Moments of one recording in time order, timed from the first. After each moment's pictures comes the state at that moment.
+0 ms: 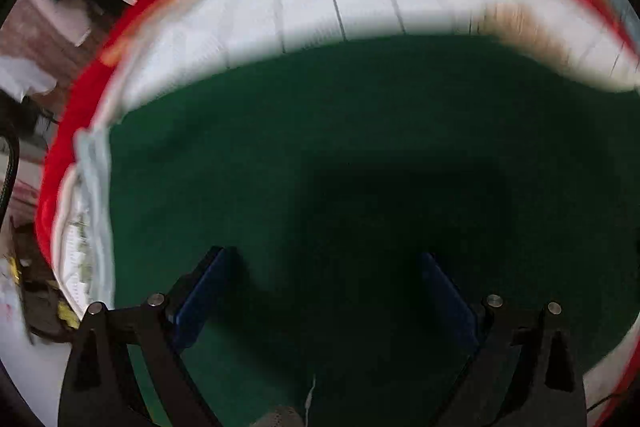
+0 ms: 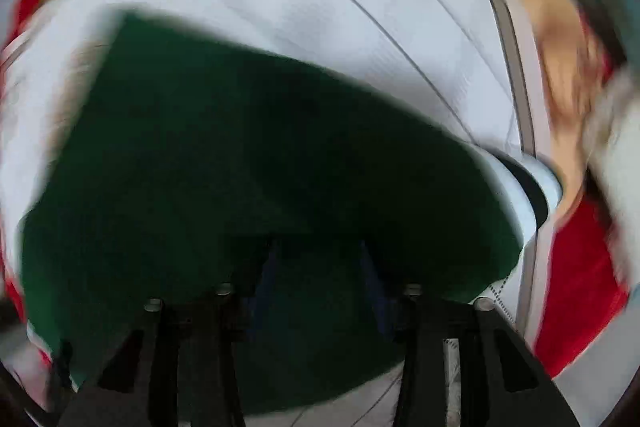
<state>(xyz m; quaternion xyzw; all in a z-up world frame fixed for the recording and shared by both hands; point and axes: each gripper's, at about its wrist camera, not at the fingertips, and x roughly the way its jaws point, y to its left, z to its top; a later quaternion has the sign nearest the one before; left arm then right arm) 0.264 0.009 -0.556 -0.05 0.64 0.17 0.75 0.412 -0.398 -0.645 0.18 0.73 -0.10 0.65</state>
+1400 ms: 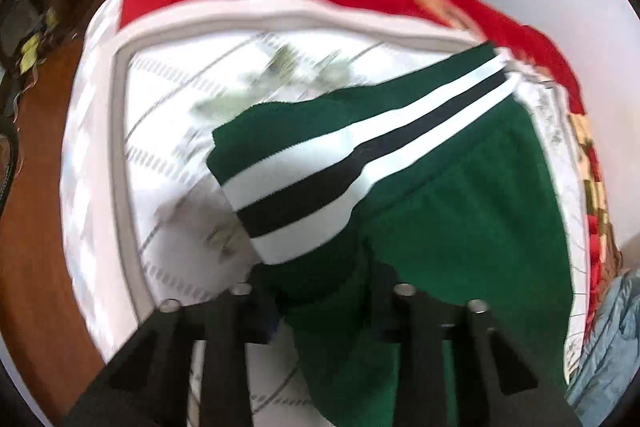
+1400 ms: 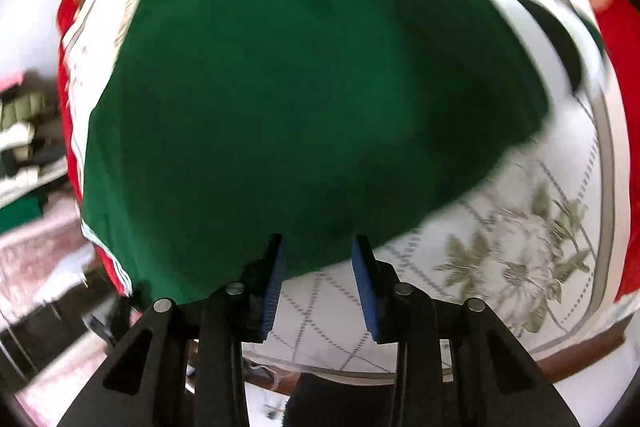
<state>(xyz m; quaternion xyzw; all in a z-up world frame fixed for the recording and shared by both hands) 0.095 0.193 -0.539 -0.44 0.43 0.36 0.71 0.227 -0.389 -0.603 0.30 0.74 0.03 0.60</state>
